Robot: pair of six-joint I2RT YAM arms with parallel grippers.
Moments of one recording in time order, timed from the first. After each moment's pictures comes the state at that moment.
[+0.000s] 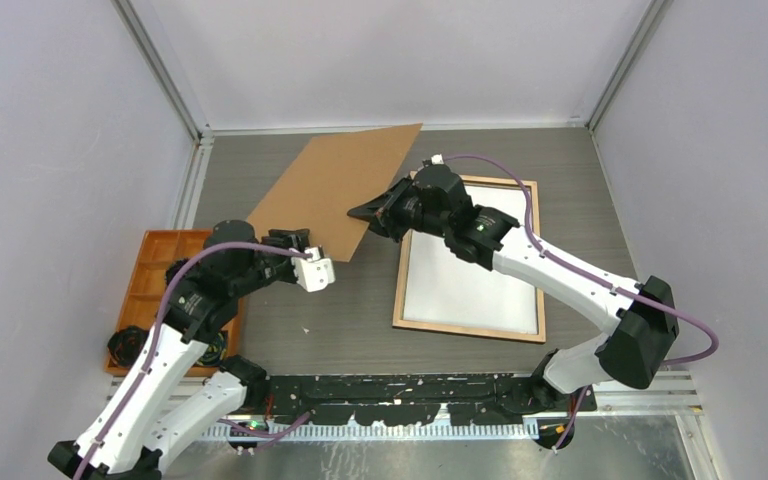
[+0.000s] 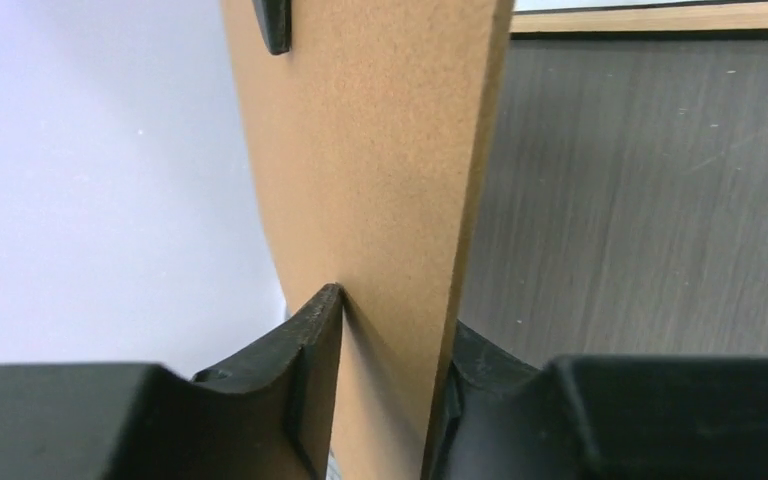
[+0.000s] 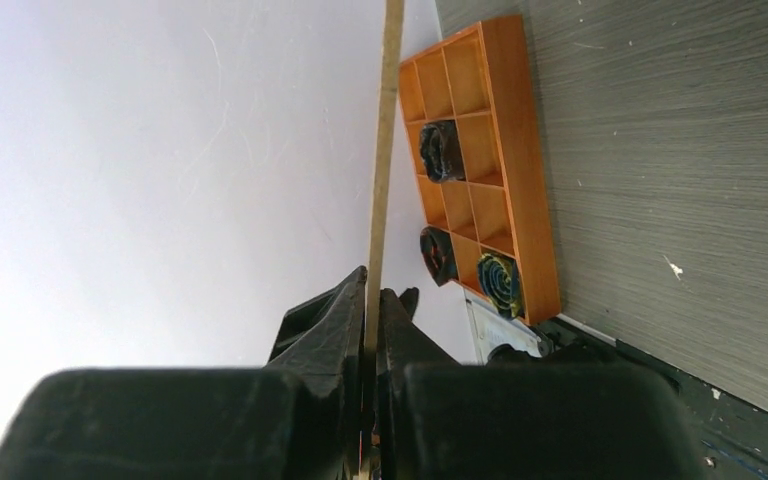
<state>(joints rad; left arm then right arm) -0.49 0.72 0.92 -0.63 0.29 1.07 0.84 1.43 1.26 -0.19 -0.11 1.52</state>
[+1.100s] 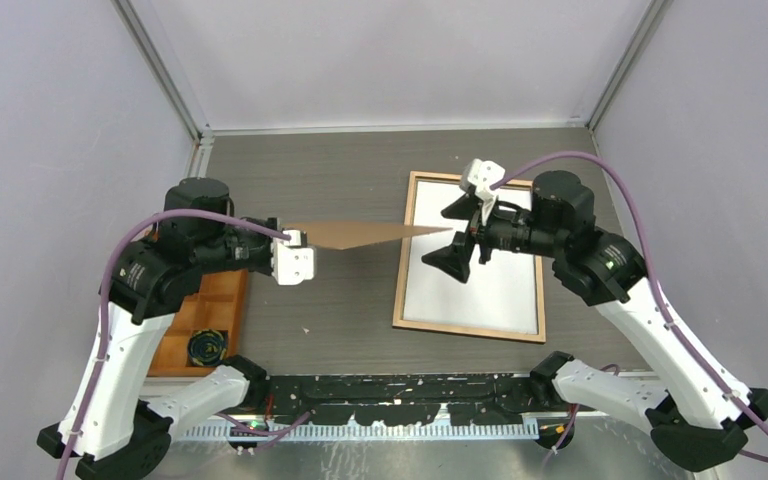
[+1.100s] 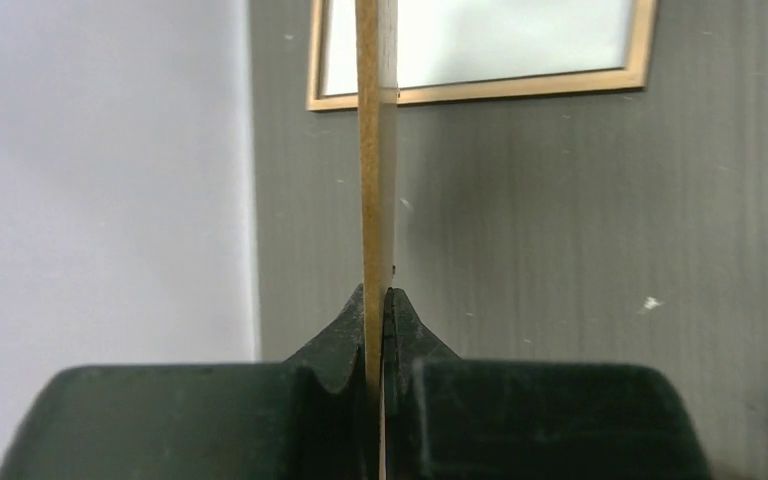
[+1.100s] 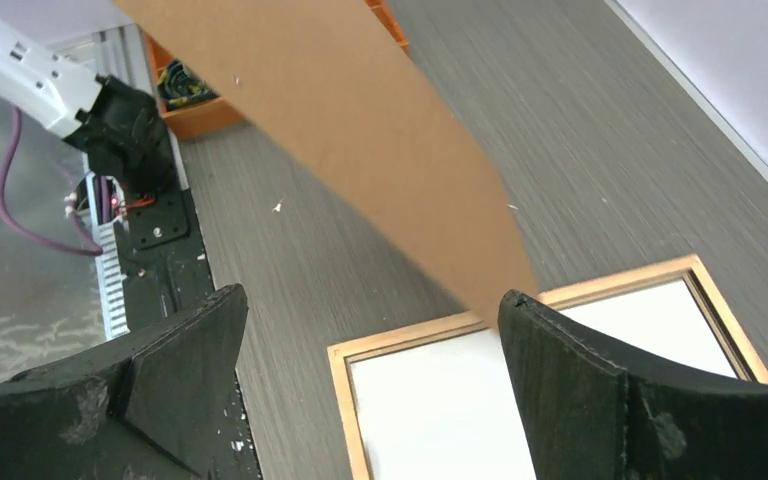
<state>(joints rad) -0.50 0.96 1.56 -1.18 0.48 1.16 0.64 0.96 1.27 -0.60 -0.50 -0.13</state>
